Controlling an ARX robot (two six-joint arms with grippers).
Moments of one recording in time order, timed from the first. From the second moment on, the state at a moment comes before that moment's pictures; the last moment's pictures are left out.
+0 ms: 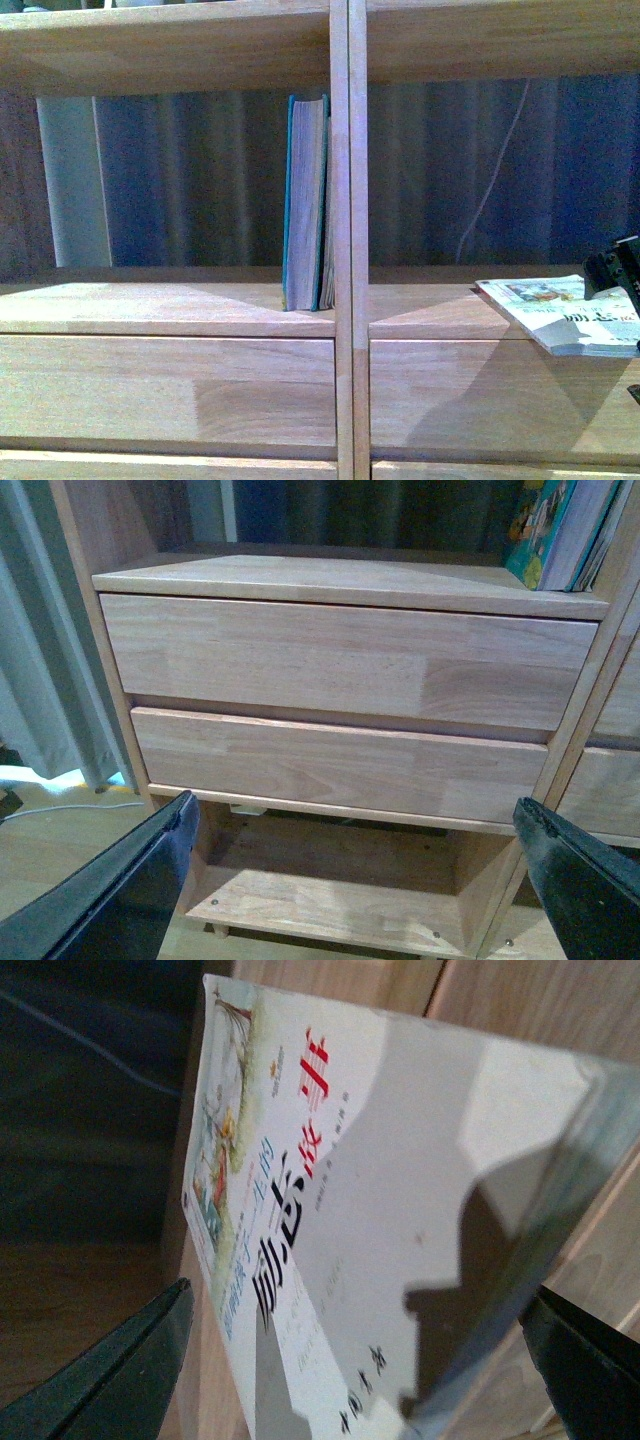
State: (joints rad) left arm 0.00 0.00 0.01 0.00 0.00 0.00; right arm -0.03 1.78 1.00 0.48 0.17 1.31
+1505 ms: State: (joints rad) left arm 0.00 0.00 0.01 0.00 0.00 0.00; right arm -0.21 1.53 1.00 0.35 0.02 1.22
